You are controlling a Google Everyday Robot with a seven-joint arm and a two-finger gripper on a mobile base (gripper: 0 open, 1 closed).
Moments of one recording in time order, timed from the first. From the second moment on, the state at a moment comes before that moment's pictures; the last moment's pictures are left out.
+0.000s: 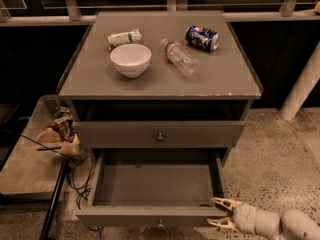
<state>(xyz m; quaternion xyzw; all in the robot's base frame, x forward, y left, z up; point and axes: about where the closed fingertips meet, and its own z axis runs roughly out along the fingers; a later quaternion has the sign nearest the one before) 0.422 -0.226 0.408 -0.55 0.65 0.18 0.49</state>
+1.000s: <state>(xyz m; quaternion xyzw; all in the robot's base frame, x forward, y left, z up) 0.413 -0.230 0.412 -0.55 0.65 0.18 0.49</state>
